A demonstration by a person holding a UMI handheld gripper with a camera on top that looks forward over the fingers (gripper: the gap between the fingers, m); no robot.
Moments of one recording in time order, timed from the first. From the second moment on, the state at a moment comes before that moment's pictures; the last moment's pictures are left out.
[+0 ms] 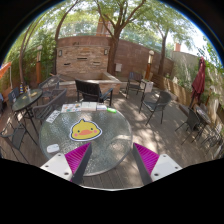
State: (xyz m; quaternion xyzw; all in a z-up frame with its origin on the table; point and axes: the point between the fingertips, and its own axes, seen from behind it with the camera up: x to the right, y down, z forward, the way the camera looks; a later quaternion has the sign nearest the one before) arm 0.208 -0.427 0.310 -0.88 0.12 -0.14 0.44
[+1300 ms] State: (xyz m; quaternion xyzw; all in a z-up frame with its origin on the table) arm -0.129 -0.195 -0.014 -0.91 0.03 0.02 0.41
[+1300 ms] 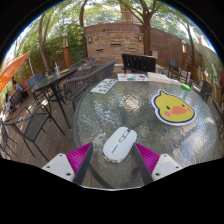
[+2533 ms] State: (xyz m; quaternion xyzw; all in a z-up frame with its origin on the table) arm 0.113 -0.030 0.069 -0.89 -0.02 0.03 0.46
